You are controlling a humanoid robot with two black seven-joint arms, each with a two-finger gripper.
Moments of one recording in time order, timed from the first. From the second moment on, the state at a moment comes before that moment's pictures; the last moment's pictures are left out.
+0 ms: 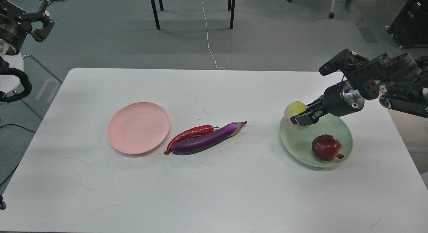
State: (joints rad) left arm -0.87 0.61 -0.87 -0.57 -0.19 -0.49 -0.20; right arm 1.60 -0.58 -0.80 1.08 -1.26 0.28 0.49
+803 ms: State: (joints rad) left arm -0.87 0.60 -0.86 -0.57 -0.19 -0.49 -0.20; right arm 1.41 -0.66 -0.73 0.98 -1.28 0.21 0.49
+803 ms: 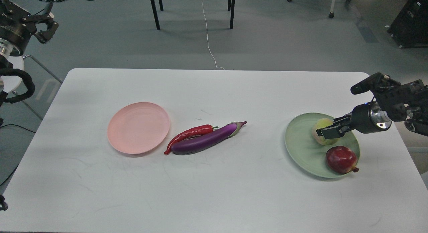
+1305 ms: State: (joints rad) left arm -0.90 0.60 -0.74 -0.68 -0.16 -0.49 -0.16; right arm 1.37 -0.66 -0.31 0.78 -0.95 0.25 0.49
